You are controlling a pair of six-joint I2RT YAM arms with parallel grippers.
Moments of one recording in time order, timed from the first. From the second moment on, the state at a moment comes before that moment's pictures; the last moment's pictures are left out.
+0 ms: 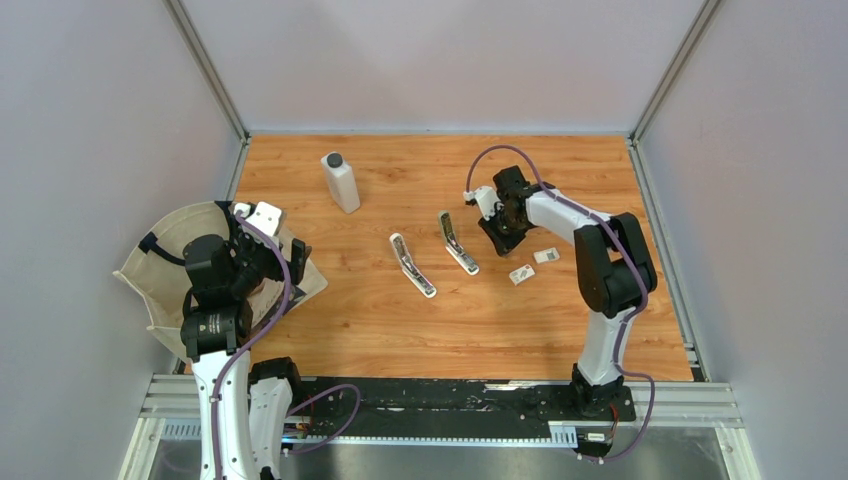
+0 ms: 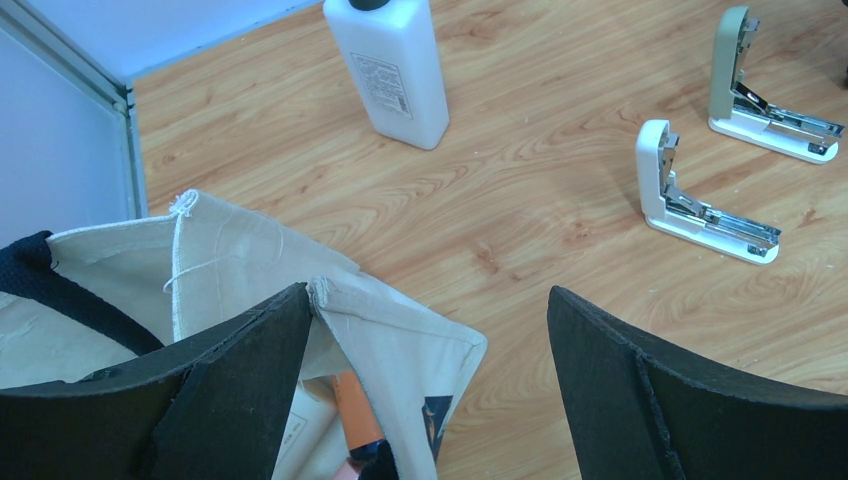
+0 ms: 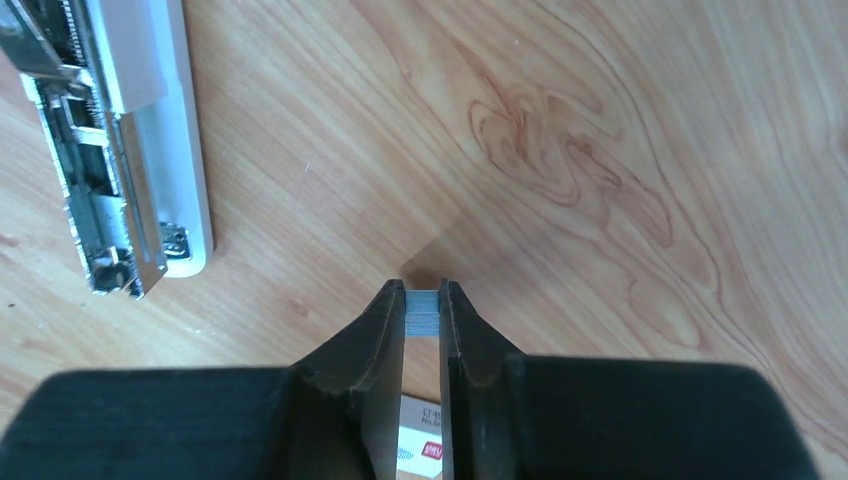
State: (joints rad) left arm 0.22 0.58 0.80 -0.57 0.53 0.34; right arm 0.36 1.93 1.32 -0.65 -0.17 -0.42
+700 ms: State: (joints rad) left arm 0.23 0.58 0.77 -0.53 0.50 0.35; right arm 0.59 1.71 1.38 -0.61 -0.11 0.01
